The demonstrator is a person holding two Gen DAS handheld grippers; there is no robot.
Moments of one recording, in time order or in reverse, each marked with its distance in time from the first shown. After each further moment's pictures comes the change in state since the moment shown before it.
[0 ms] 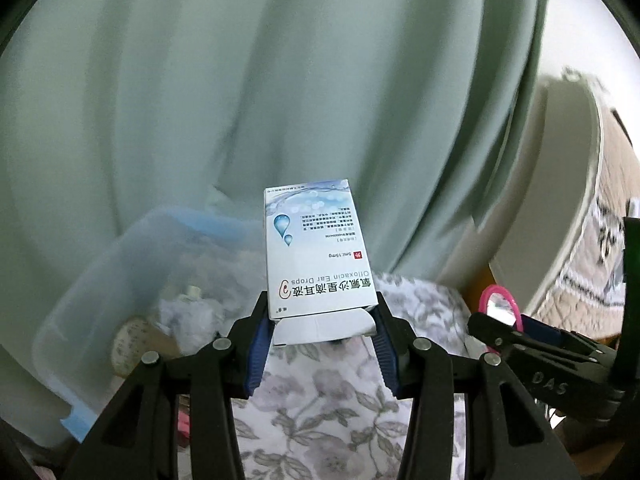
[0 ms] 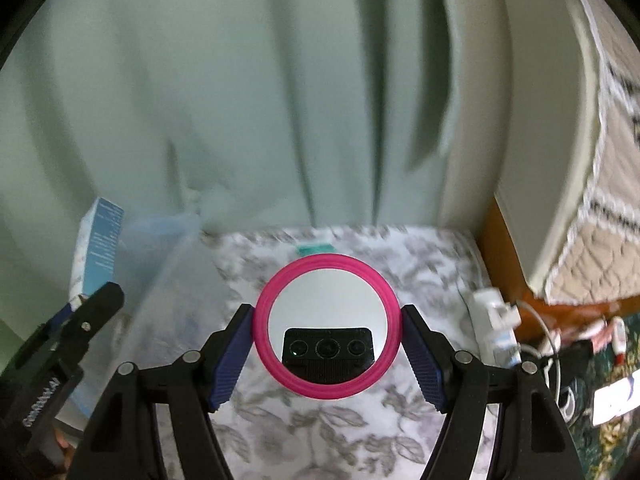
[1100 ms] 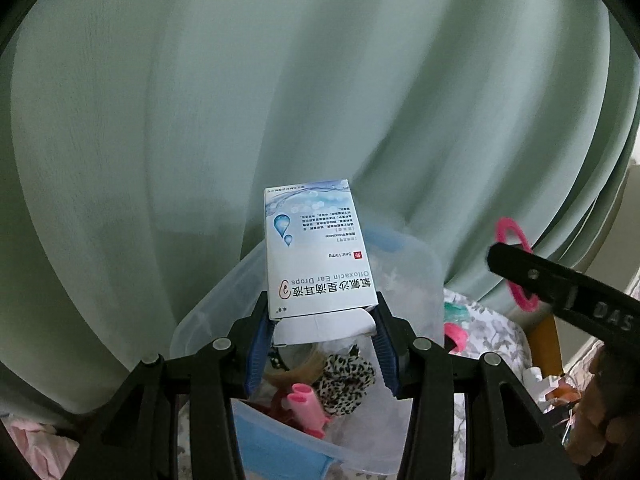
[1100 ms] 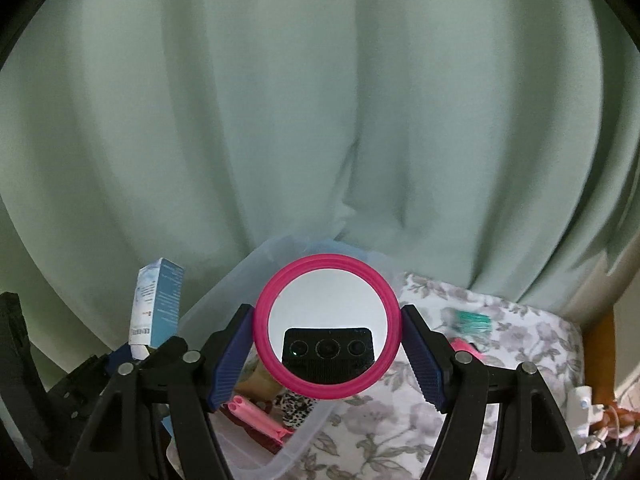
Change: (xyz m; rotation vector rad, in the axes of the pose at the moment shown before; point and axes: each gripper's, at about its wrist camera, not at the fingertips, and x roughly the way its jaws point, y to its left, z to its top) left arm -0.004 0.145 -0.016 -0.199 0.029 0.172; right arm 0.042 0.193 0.029 -0.276 0.010 0.259
